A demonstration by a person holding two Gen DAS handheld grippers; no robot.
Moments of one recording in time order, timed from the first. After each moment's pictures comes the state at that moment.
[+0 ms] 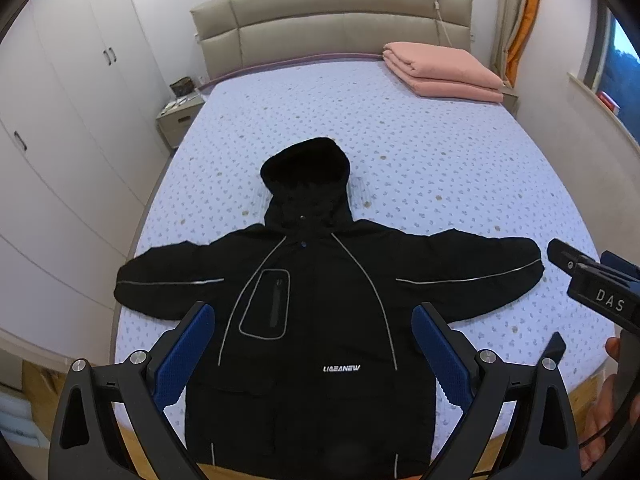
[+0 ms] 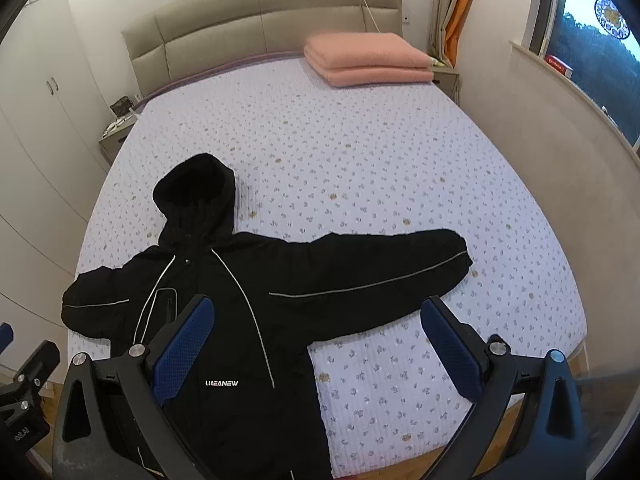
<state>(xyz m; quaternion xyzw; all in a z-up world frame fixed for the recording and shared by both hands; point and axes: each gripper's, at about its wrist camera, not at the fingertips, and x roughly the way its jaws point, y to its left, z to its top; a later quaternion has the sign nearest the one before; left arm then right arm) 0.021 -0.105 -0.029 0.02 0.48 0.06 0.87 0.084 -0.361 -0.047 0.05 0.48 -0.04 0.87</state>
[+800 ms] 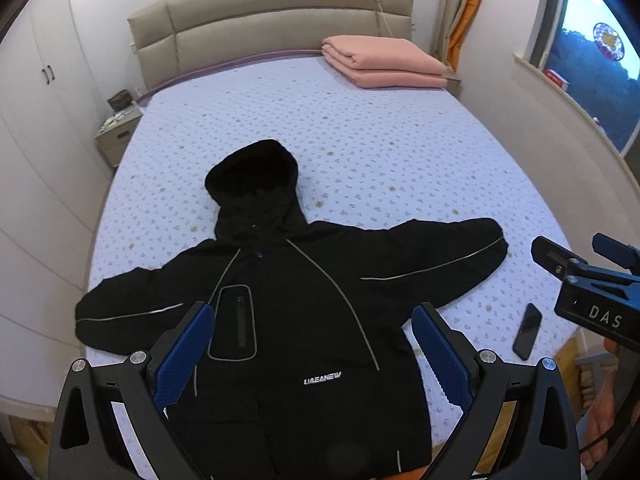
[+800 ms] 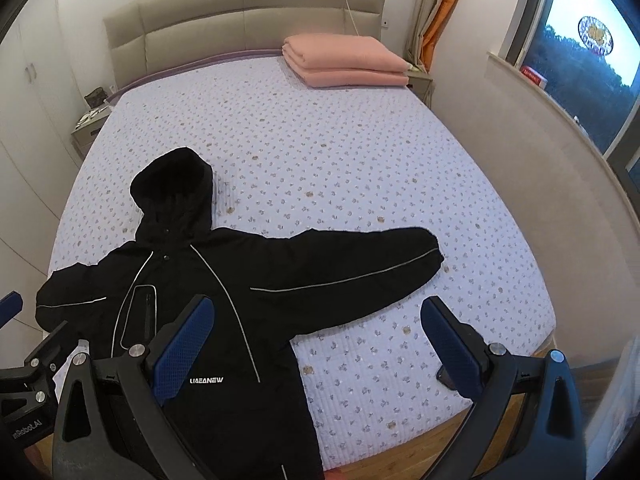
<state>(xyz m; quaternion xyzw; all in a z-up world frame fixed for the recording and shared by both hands) 0.058 -0.099 -0.037 0.02 0.49 -0.05 0.87 0.078 -0.335 -0.030 -0.01 0.47 -0.09 0.88</state>
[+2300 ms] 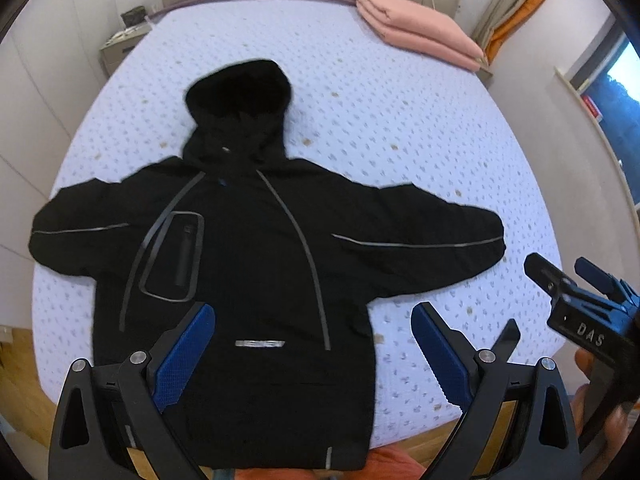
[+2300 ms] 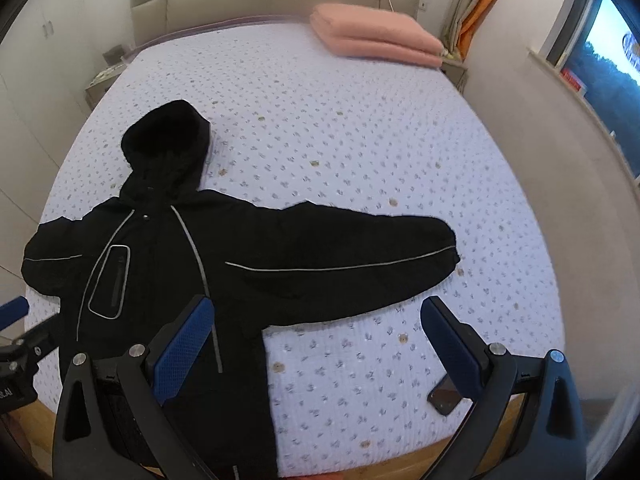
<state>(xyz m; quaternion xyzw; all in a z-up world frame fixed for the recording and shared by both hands) 0.080 -0.158 -0.136 -0.09 0.57 -0.02 0.82 0.128 -0.425 -0.140 -0.01 0.53 -0.02 0.85</state>
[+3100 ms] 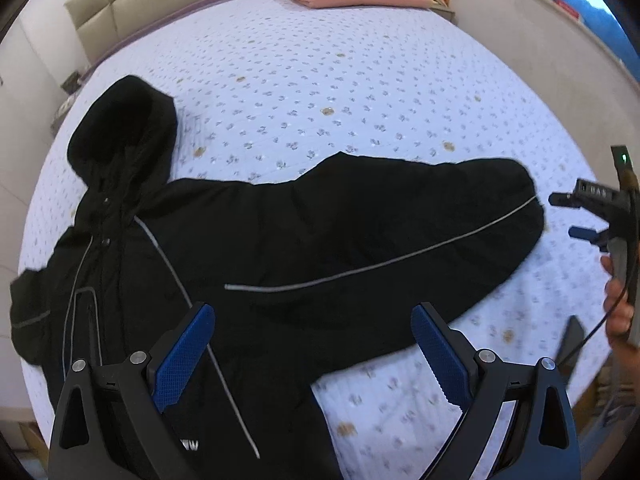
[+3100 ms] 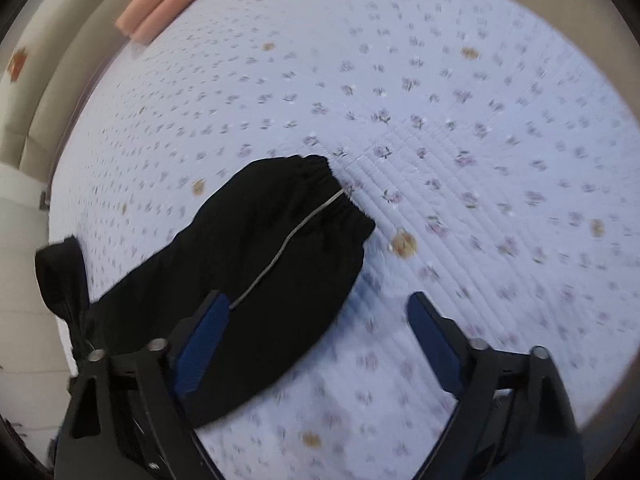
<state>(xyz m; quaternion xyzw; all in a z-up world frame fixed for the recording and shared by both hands) 0.183 -0.342 -0.291 0.06 0.56 -0.05 0.83 0.245 -0.765 -0.410 0.33 0.58 -0.08 0.74</state>
